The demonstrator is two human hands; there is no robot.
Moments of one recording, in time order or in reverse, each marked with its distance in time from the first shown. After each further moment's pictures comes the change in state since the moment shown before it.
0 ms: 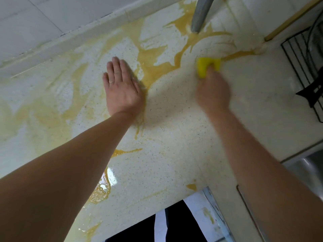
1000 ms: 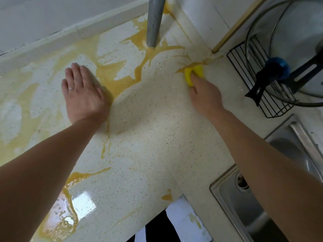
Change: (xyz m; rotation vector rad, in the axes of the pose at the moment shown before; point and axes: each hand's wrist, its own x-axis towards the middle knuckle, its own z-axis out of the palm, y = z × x) left_hand 0.029 0.011 0.000 -0.051 0.069 0.065; right_hand 0.032 0.099 -0.030 -0.133 -0.026 -0.292
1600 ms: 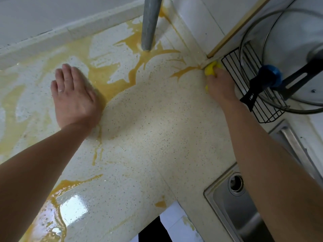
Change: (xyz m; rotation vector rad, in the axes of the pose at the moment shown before) left_hand 0.002 0.000 0.001 -0.005 0.011 0.013; right_hand 0.036 0.050 -0.029 0.439 0.035 0.438
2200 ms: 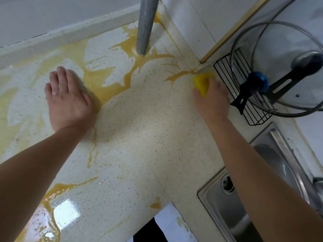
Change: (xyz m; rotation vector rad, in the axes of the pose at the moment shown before) left_hand 0.002 -0.003 0.002 -0.013 0.022 0.009; right_hand -0.040 0.011 0.013 -0.504 0.253 -0.088
